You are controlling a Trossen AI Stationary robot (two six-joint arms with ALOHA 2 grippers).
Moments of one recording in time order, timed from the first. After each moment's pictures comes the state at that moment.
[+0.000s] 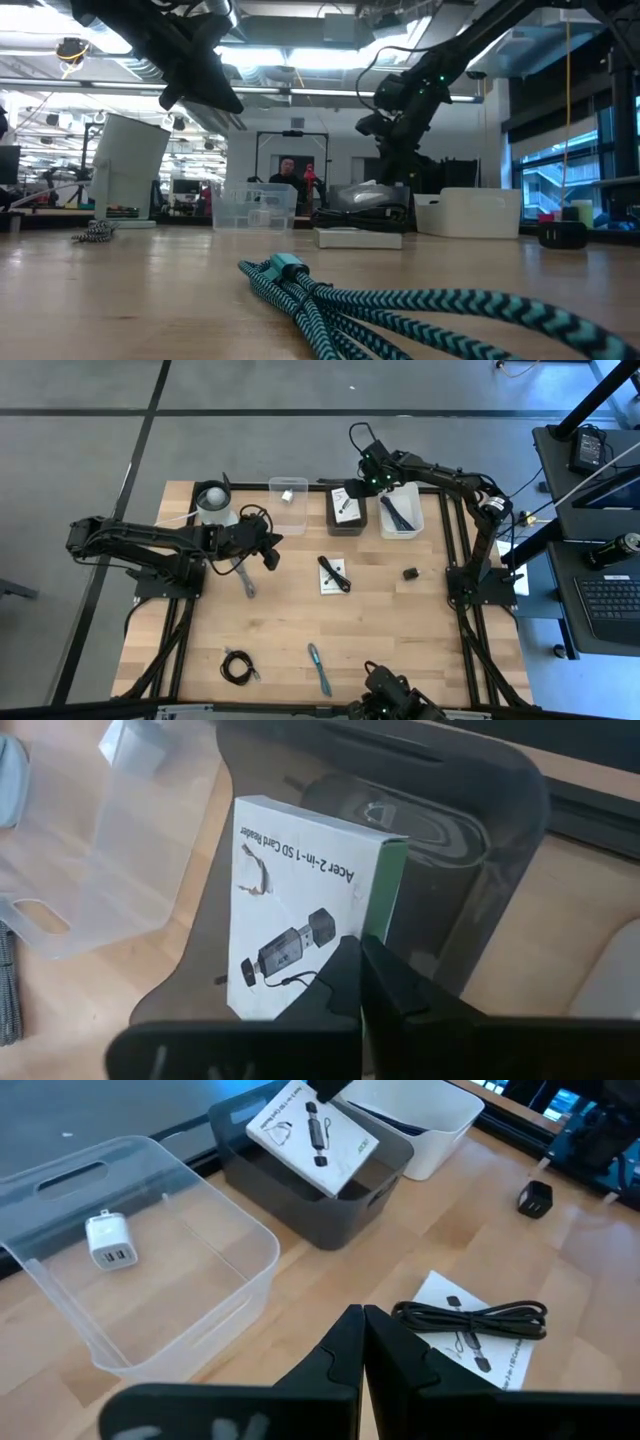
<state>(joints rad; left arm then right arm) 0.07 1.04 0.66 -0.21 -0.43 -0.51 -0.76 1.87 1.42 -0.61 -0.24 0.48</state>
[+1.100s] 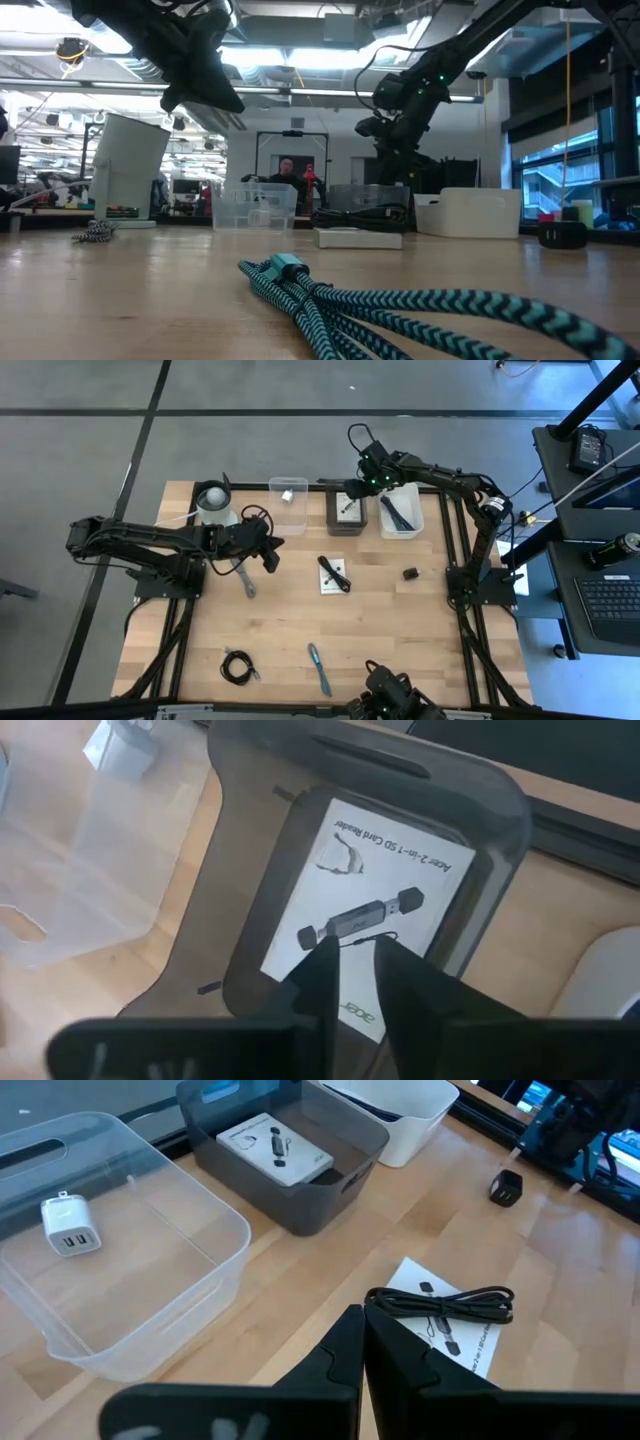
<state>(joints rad) 0.07 1.04 0.66 -0.21 -0.36 -0.54 -0.76 1.87 1.42 -0.60 -0.19 0.47</state>
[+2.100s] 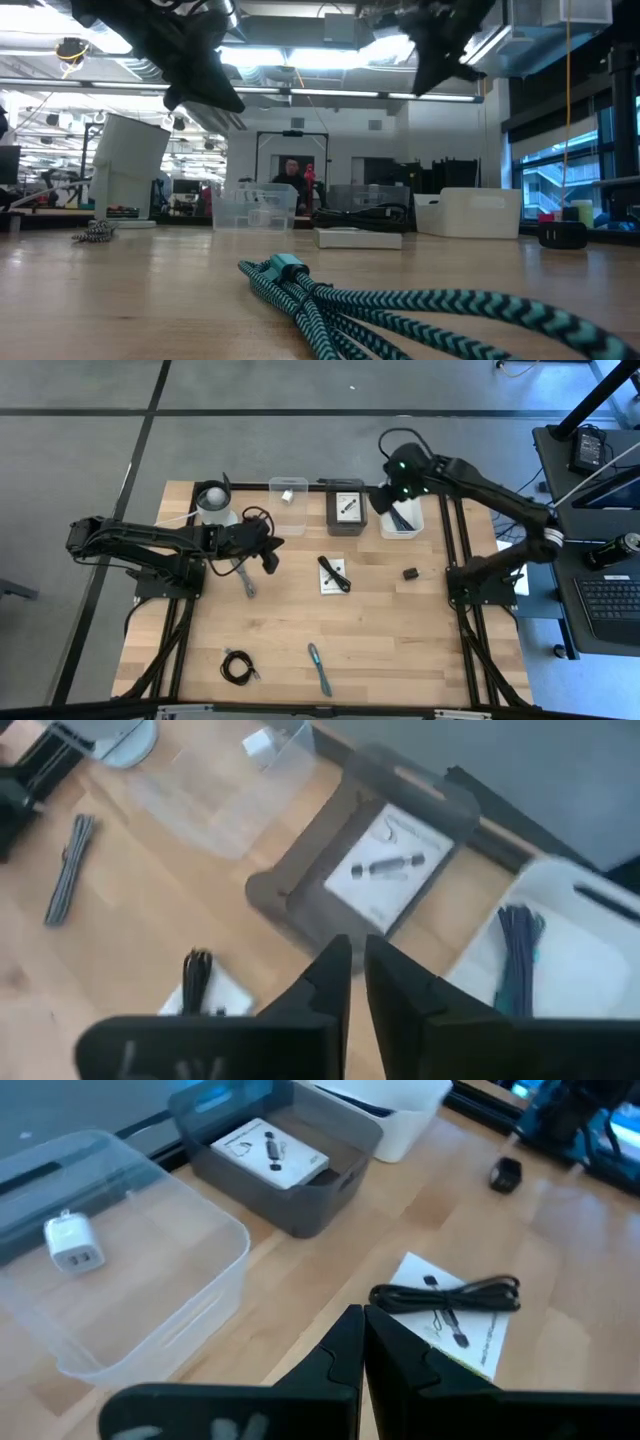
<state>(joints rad) 0.07 1.04 0.66 -0.21 -0.36 -0.47 -0.54 1.38 1.42 -0.93 0.03 0.39</state>
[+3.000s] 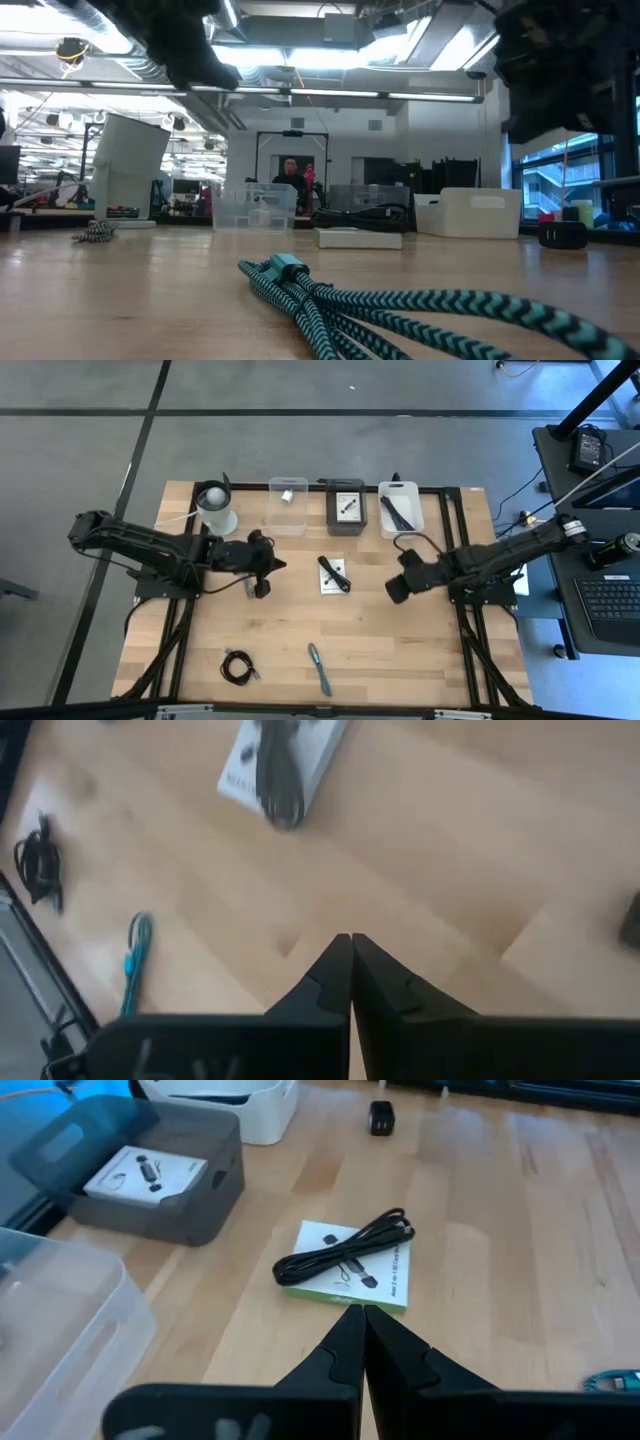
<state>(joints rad) -0.13 1.04 0.69 -0.24 -0.31 -0.26 0.28 1.04 0.68 -0.60 0.21 1.29</state>
